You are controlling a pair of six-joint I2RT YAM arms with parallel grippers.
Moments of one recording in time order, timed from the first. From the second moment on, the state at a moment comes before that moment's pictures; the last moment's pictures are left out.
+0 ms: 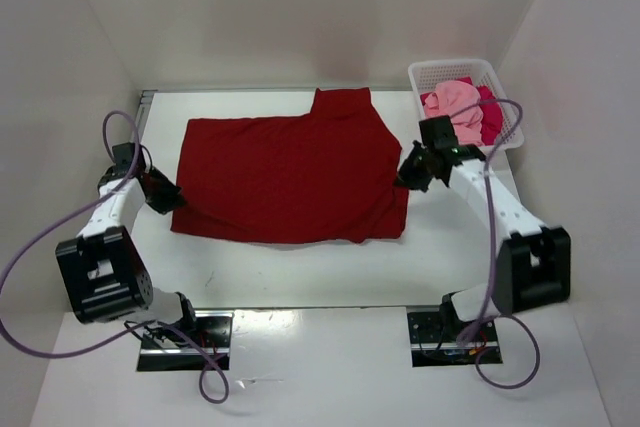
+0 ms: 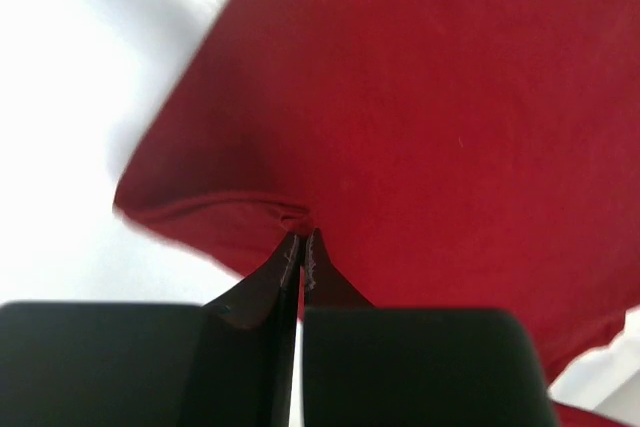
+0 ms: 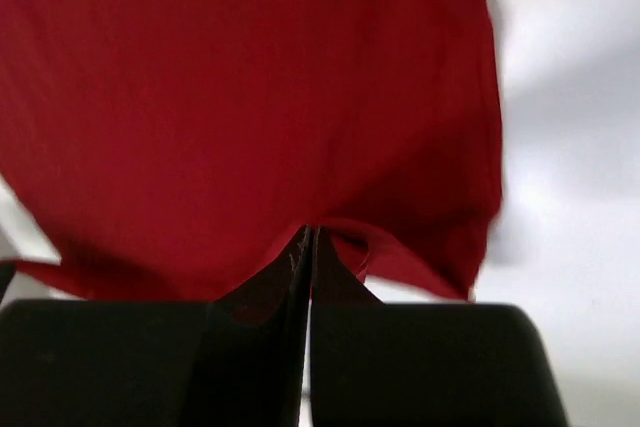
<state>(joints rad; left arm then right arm) 0.35 1.37 0.91 -0.59 0.19 -0.59 0.19 1.32 1.04 -0.71 -0.11 0.78</state>
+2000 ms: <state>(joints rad) 0.46 1.57 0.73 -0.22 0.27 -0.77 0.14 1.67 0.93 -0.42 0.01 0.73</state>
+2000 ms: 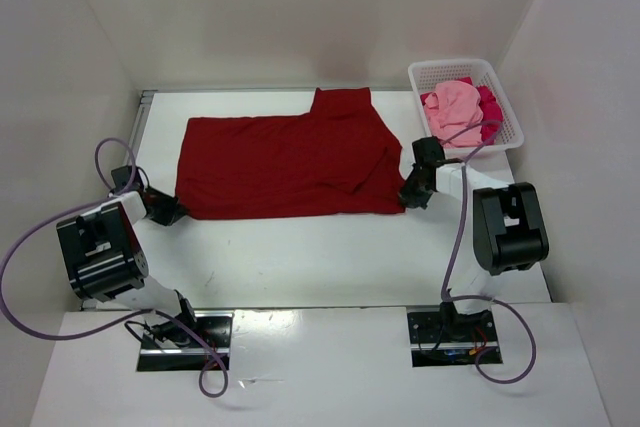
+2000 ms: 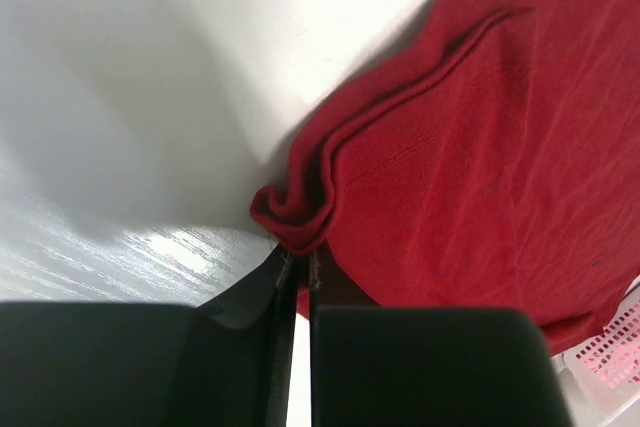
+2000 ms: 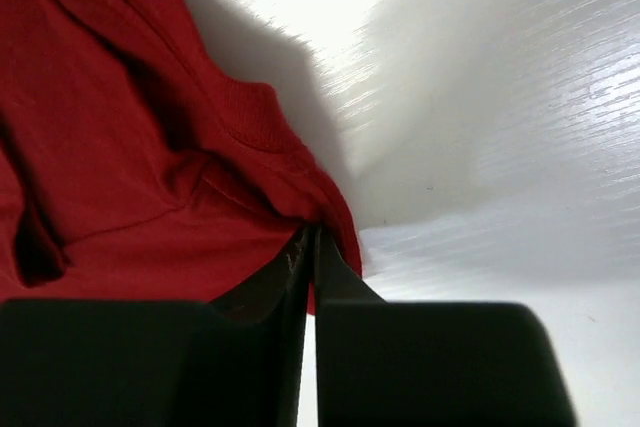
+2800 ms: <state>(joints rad) 0.31 1.35 0.82 -0.48 0.26 -0.68 0.14 1.38 0.94 -0.53 -0.08 0.74</state>
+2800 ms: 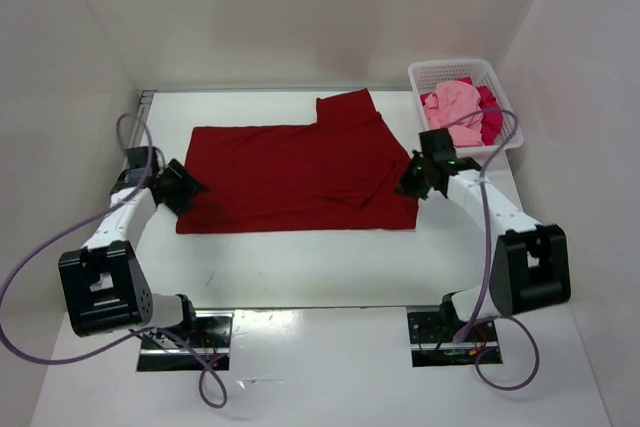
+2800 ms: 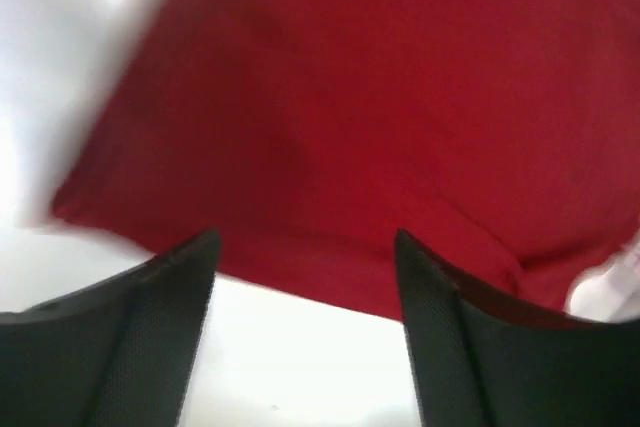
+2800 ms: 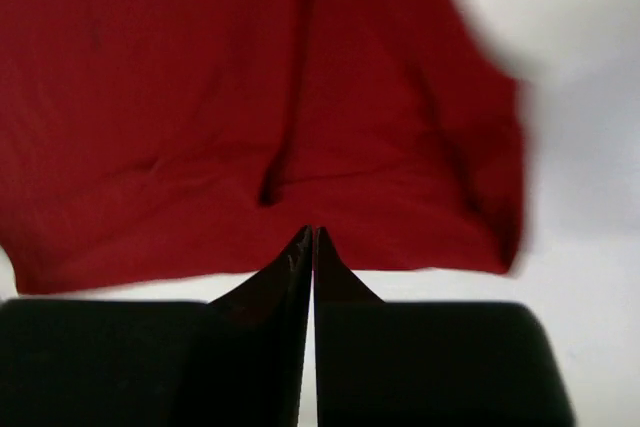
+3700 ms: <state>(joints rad) -0.13 1.48 0.76 -0.25 0.21 -0.69 0.34 1.82 1.08 -0.34 -0.21 0.76</state>
